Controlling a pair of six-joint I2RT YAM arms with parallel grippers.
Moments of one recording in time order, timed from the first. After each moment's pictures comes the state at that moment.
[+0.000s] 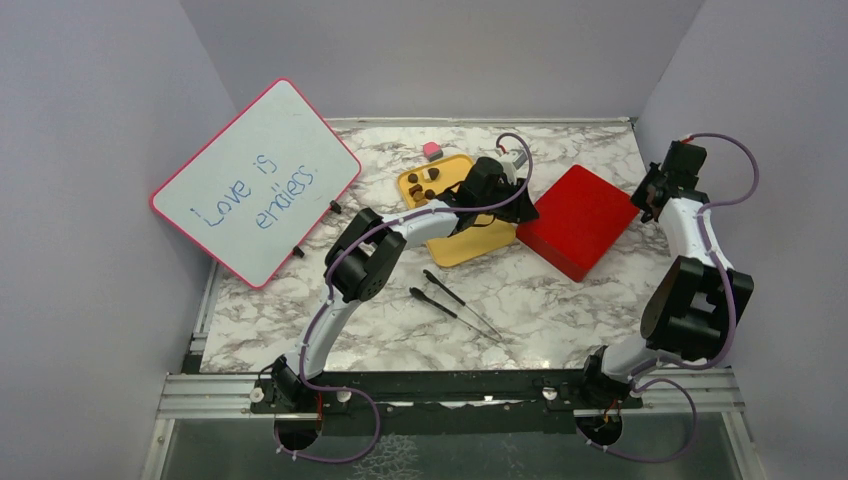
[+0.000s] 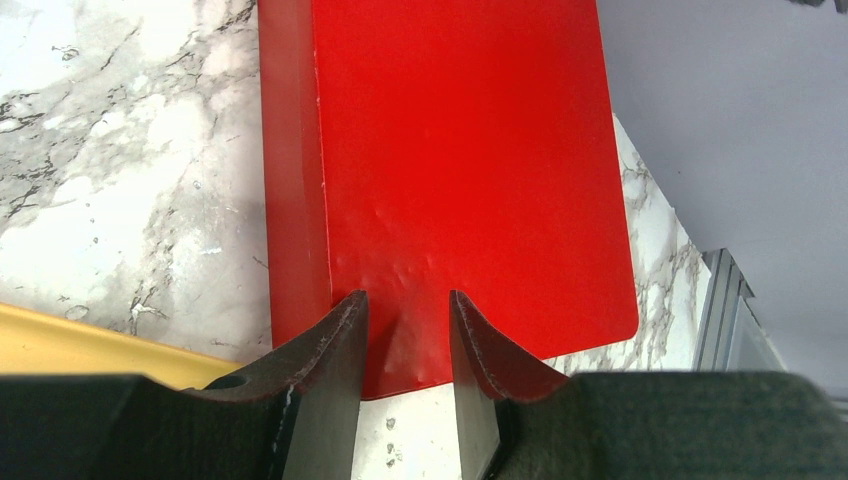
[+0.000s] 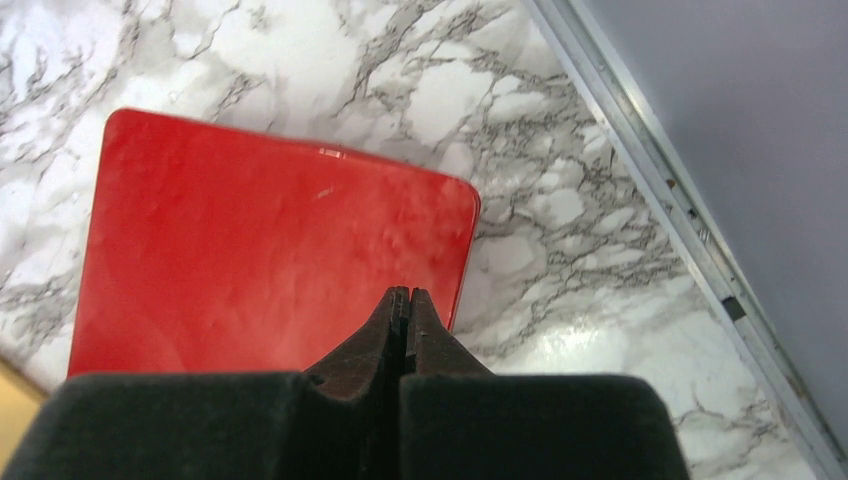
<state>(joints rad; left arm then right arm) -0.79 2.34 1.78 0.20 0.39 -0.55 -0.35 1.59 1.19 -0.32 0.09 0.19</state>
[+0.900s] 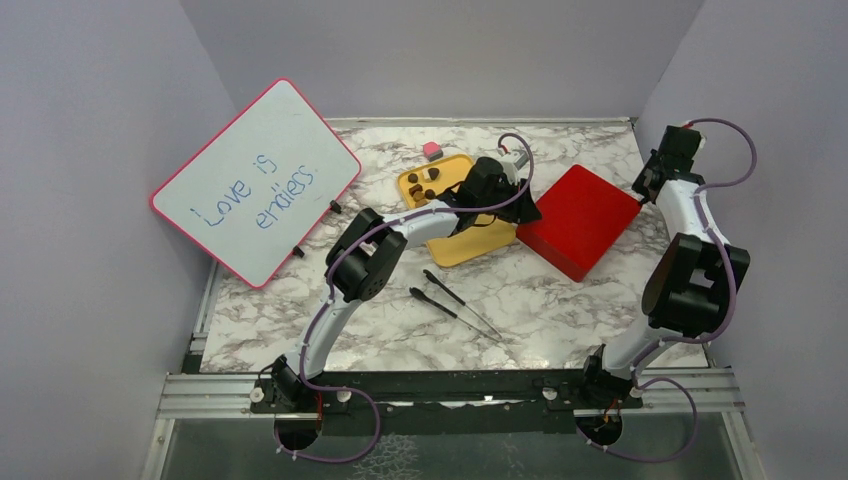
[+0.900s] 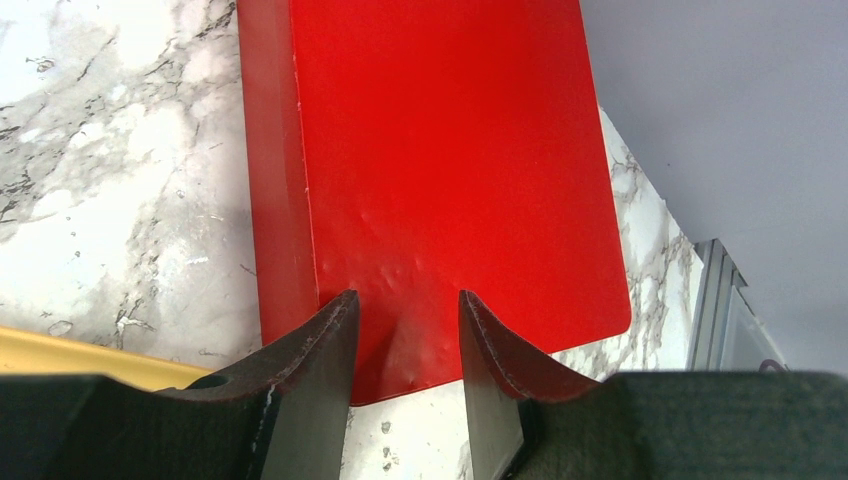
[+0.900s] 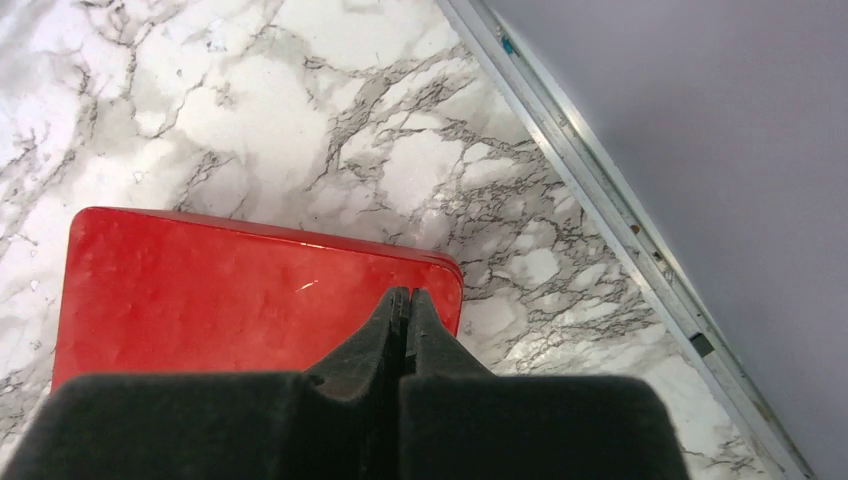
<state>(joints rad) -0.79 2.35 1.79 0.22 0.42 -0.54 -0.33 1.71 1.31 -0.34 0.19 0.21</state>
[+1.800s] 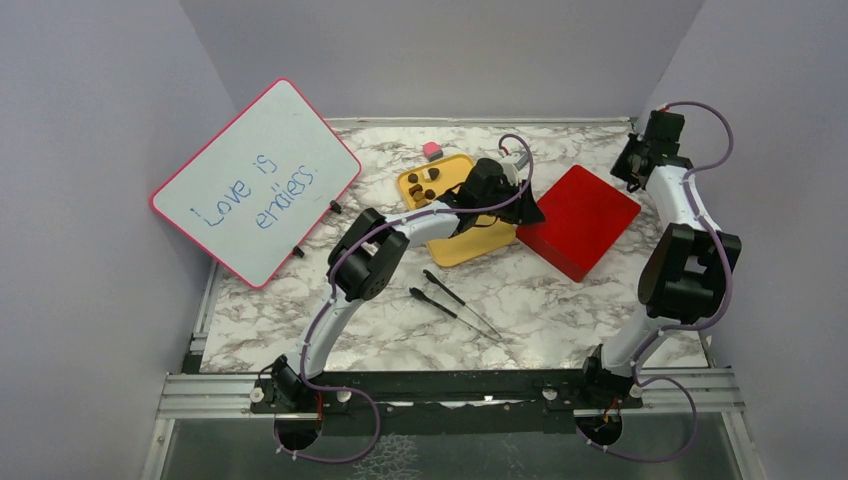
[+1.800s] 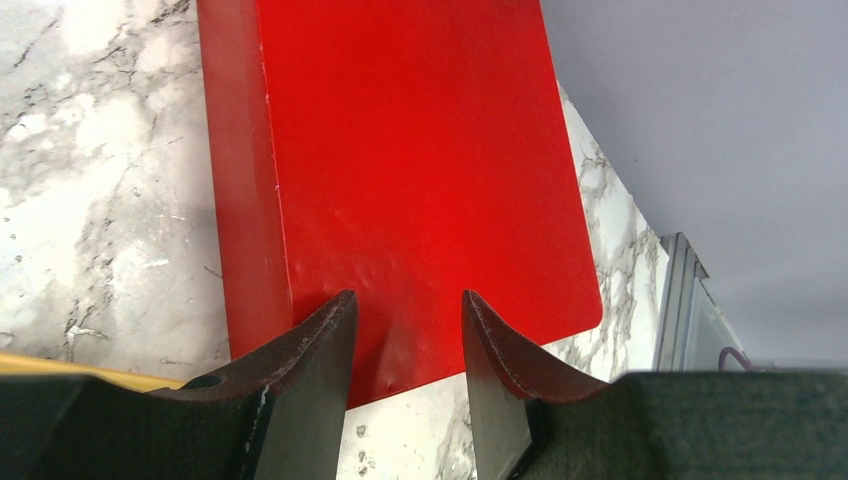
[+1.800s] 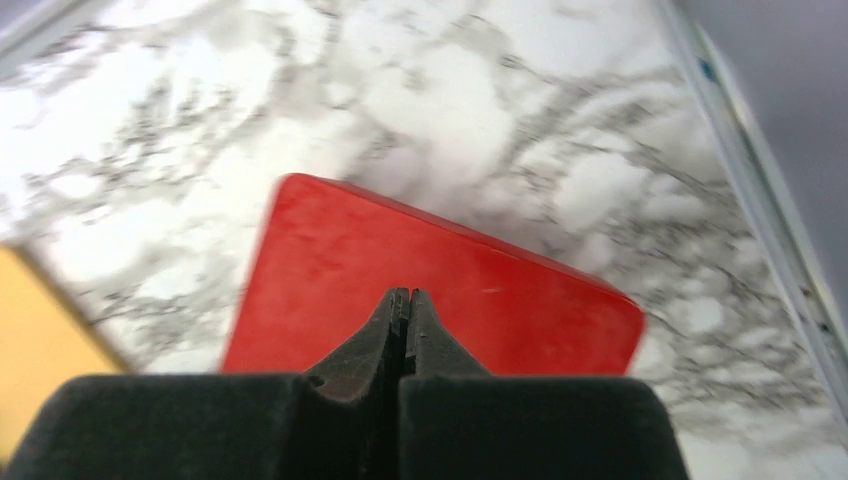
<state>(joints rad) -0.79 2.37 1.79 0.25 0.47 -0.59 -0.25 1.77 1.42 -0.39 0.01 0.24</state>
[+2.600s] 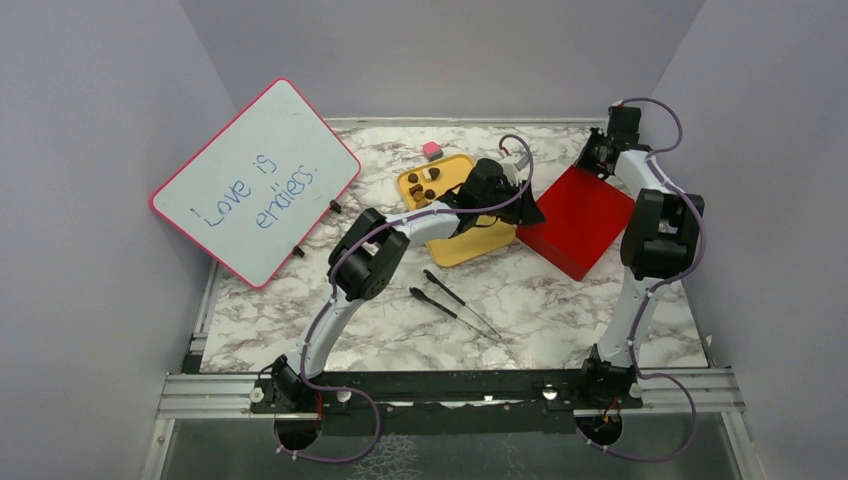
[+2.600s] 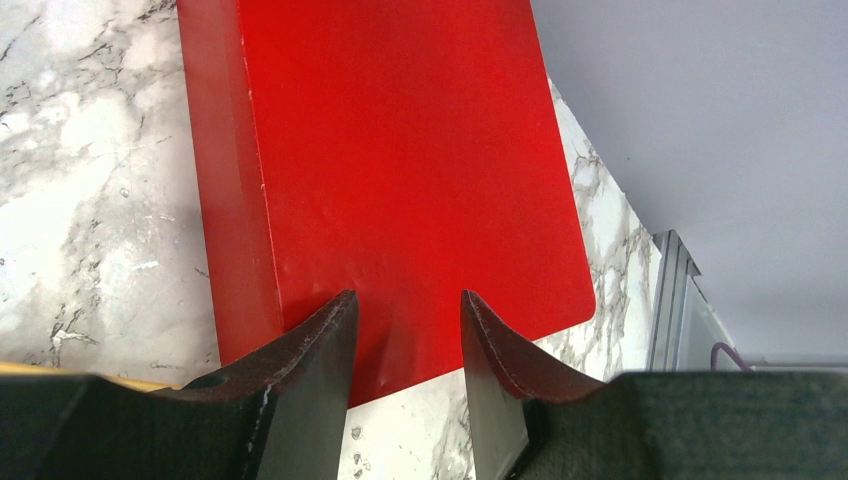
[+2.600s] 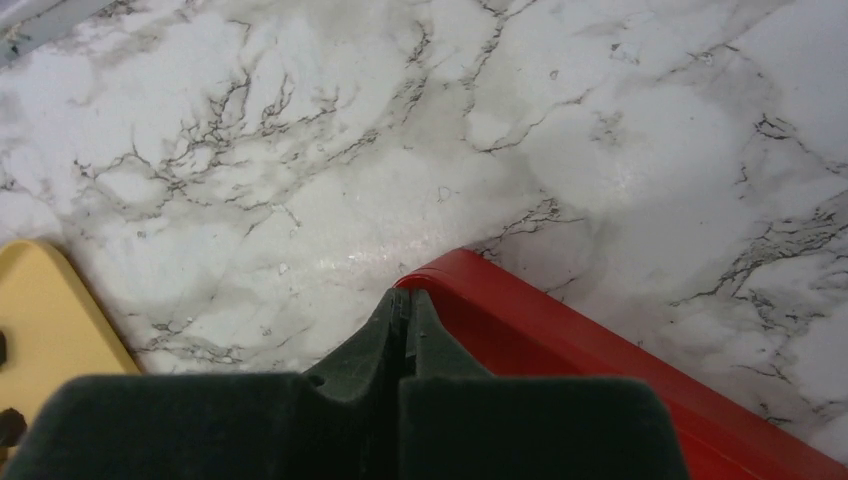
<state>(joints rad) -0.79 2.38 1.80 0.26 0.48 -0.60 -0.14 2.10 1.65 -0.31 -0.12 0.27</state>
